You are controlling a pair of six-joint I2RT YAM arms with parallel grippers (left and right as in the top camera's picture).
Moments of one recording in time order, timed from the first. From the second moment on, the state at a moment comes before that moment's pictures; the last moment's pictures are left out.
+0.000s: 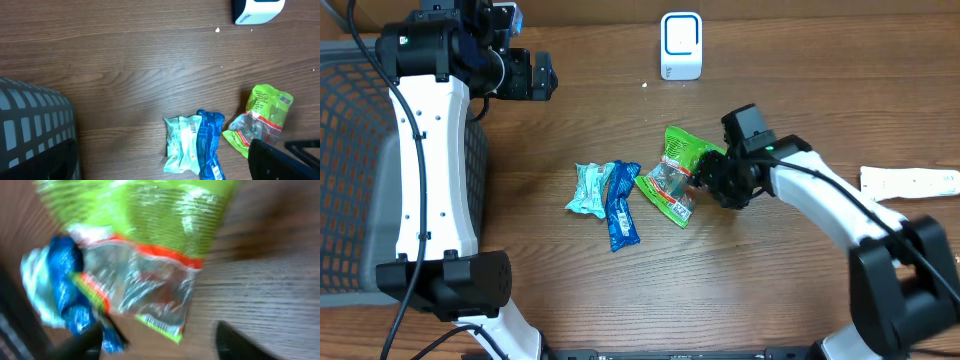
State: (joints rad) left arm 0.05 1.89 2.20 -1.41 0.16 0.05; right arm 0.39 1.74 1.13 -0.63 -0.37 0.77
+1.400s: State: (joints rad) left arm 0.05 1.89 2.20 -1.41 0.16 0.05; right arm 0.36 1.99 1.20 -0.35 -0.33 -0.22
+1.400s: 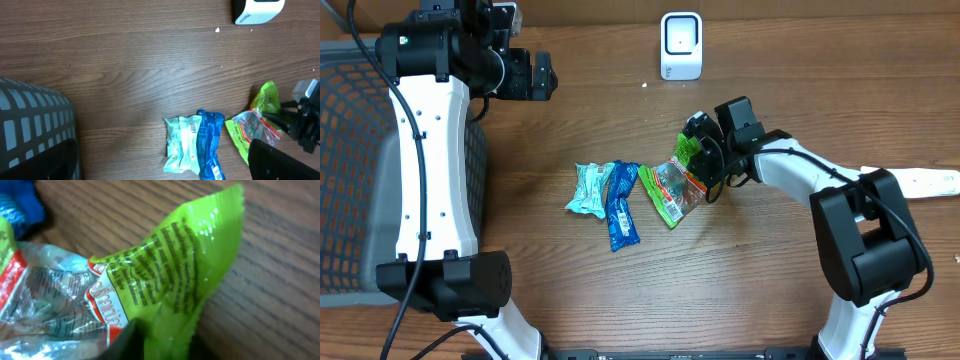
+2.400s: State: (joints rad) left arm 0.05 1.89 2.20 -1.41 0.17 0.05; right arm 0.06 1.99 1.41 -0.69 -0.55 -0.07
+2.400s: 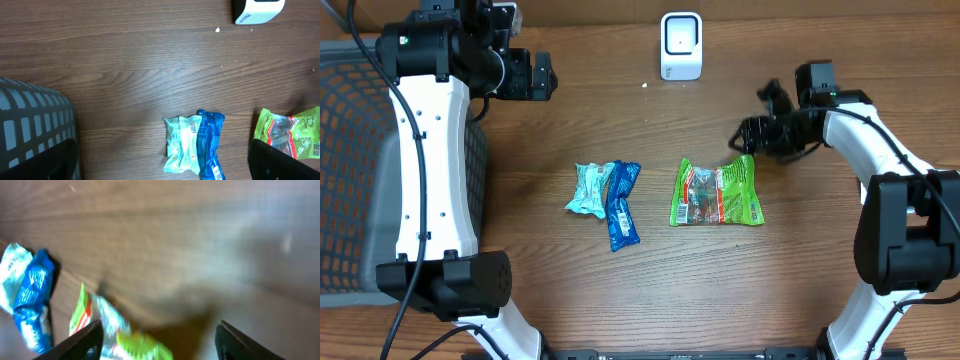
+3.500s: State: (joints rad) left arm 0.05 1.89 2.20 -1.41 0.16 0.05; right arm 0.17 2.05 1.41 -1.07 -0.46 -0.09
